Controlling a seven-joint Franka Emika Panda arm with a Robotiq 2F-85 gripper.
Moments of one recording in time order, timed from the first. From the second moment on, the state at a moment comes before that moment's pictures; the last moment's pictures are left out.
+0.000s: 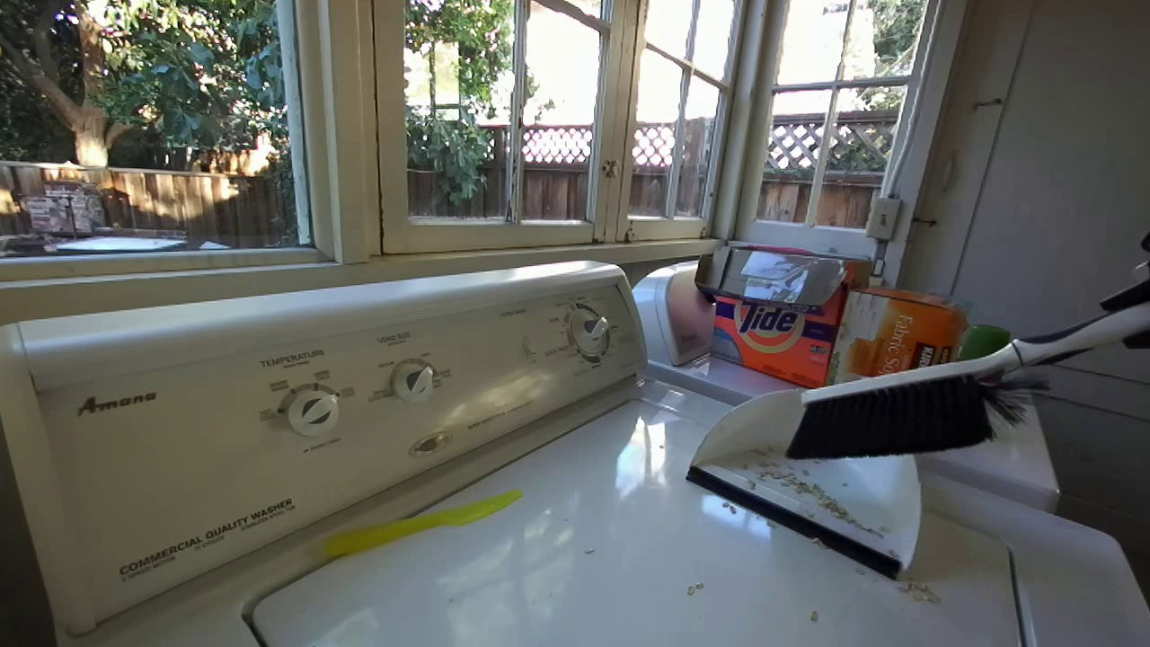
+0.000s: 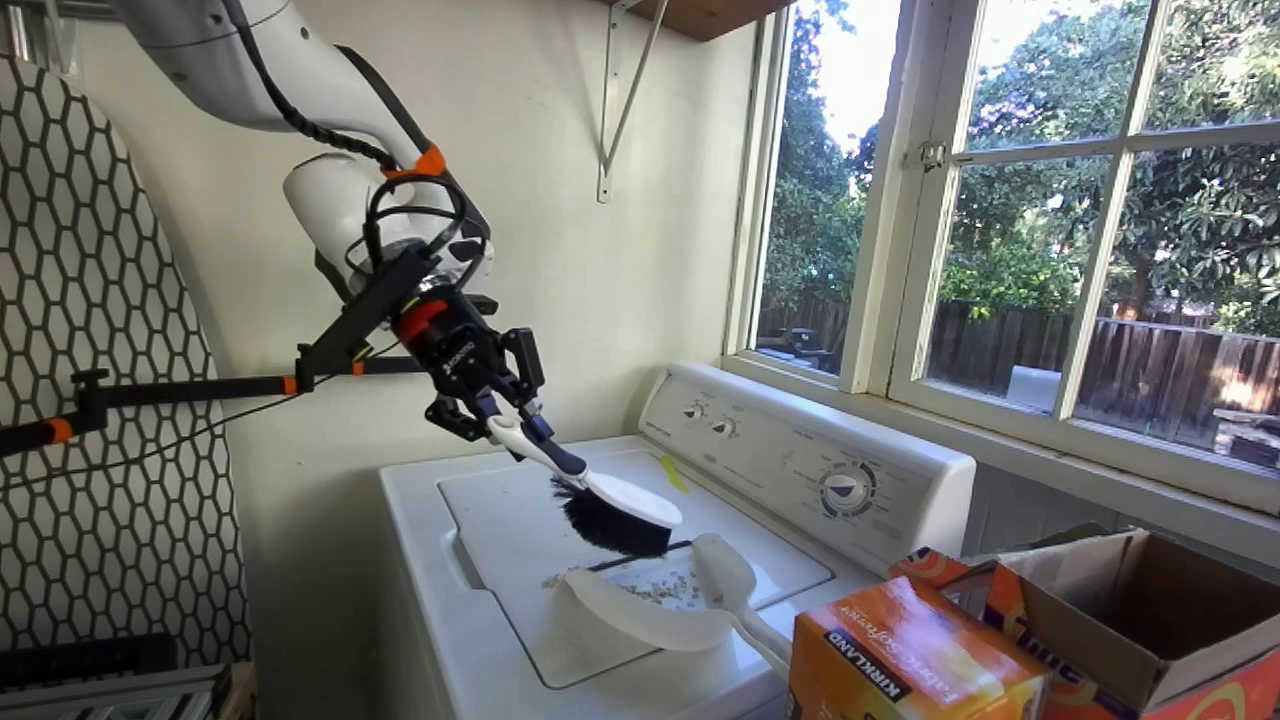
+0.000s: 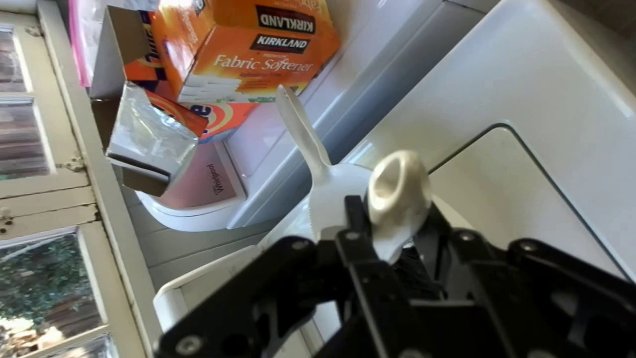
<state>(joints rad) 0.52 -0.03 0.48 -2.41 2.14 4.21 -2.55</state>
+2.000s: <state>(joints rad) 0.50 0.15 0.46 -2.36 1.37 3.49 -1.82</state>
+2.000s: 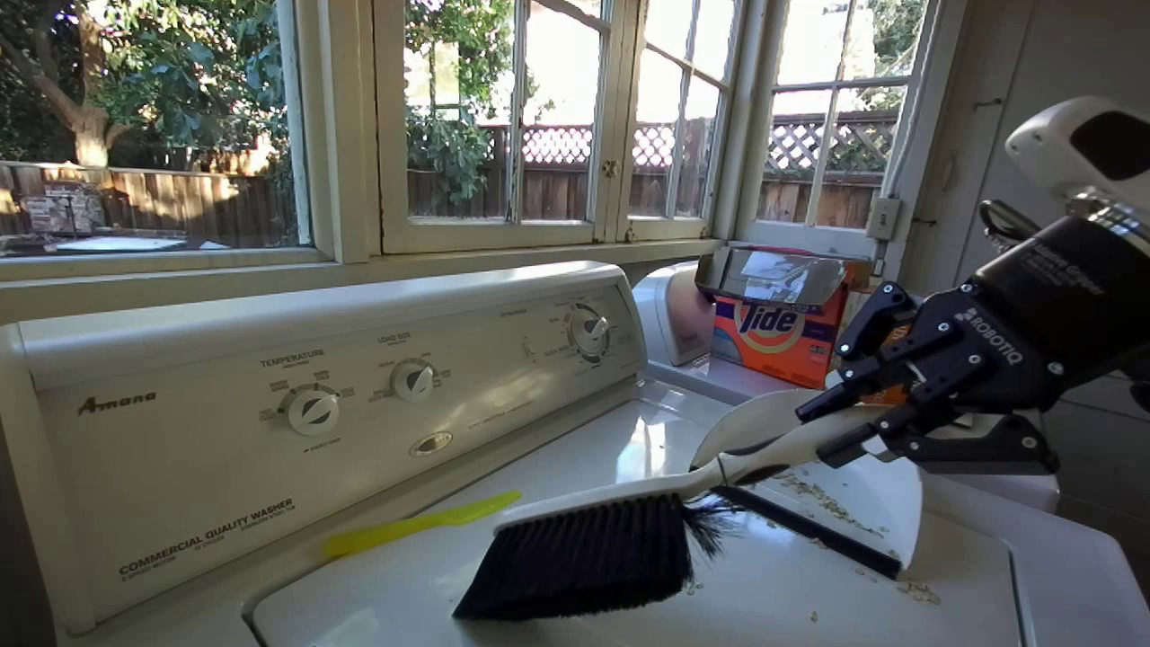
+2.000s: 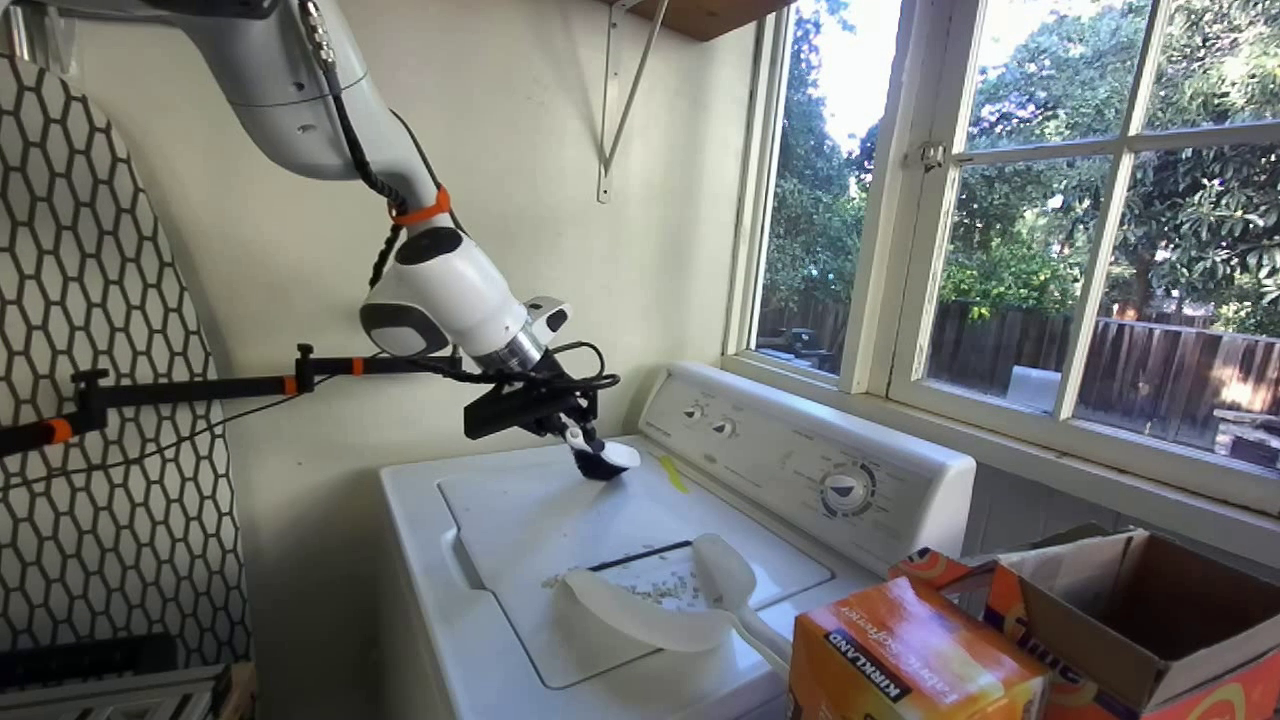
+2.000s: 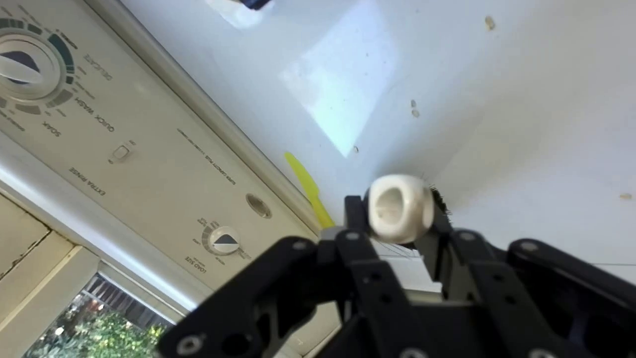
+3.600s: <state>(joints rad) 0.40 0.46 0.48 -2.24 1.04 3.36 -1.51</state>
